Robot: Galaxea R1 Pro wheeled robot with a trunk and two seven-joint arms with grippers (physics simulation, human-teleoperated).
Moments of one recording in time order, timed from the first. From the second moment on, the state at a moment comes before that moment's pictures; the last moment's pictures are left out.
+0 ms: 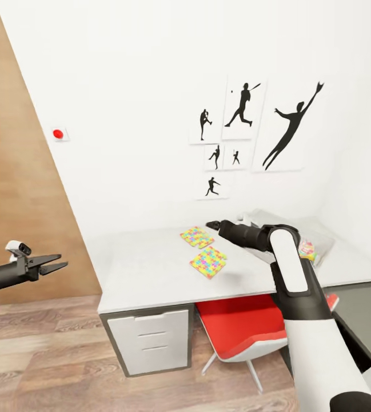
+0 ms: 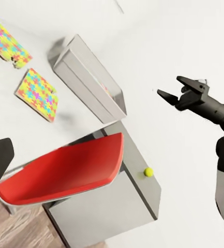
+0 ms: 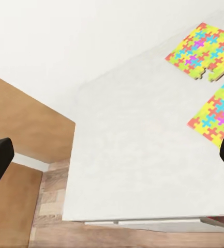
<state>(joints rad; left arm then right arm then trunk) -0.81 0.66 0.04 -0.63 0.41 0.80 -1.57 -0.81 0.06 0.04 -1.47 -0.99 1.04 -0.46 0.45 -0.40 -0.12</state>
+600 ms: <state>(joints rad) -0.81 0.66 0.04 -0.63 0.41 0.80 -1.57 -1.03 0.09 0.04 -1.06 -0.98 1.01 -0.60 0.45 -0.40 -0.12</state>
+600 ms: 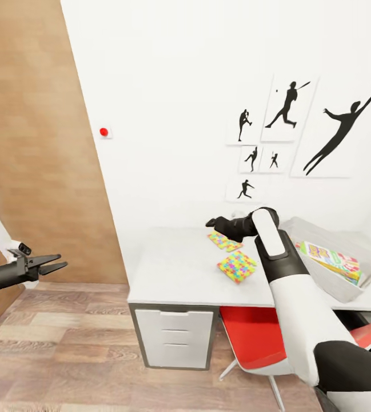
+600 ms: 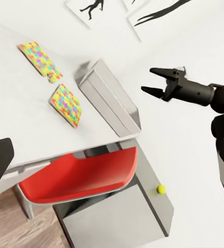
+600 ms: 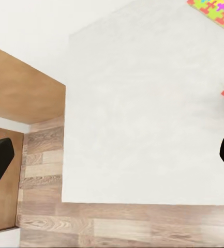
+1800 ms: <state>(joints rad) -0.81 0.67 0.04 -0.62 0.41 0.79 -1.57 -1.07 0.04 0.03 -0.93 -0.97 0.95 -0.60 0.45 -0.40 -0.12</state>
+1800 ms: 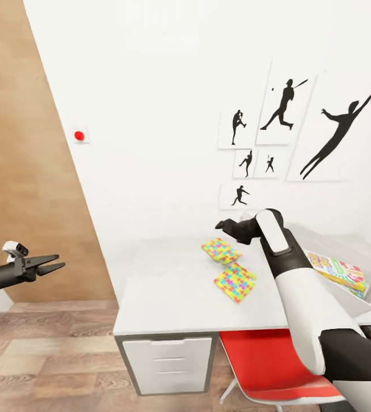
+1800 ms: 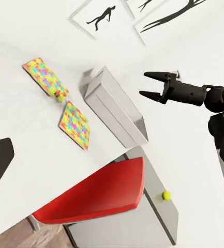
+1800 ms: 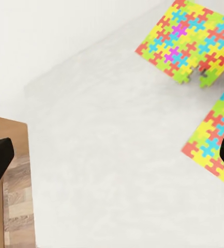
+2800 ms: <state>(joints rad) -0.81 0.67 0.05 -0.60 0.41 0.78 -1.57 -1.07 0.04 0.03 -0.92 -0.97 0.95 -0.60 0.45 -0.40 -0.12</state>
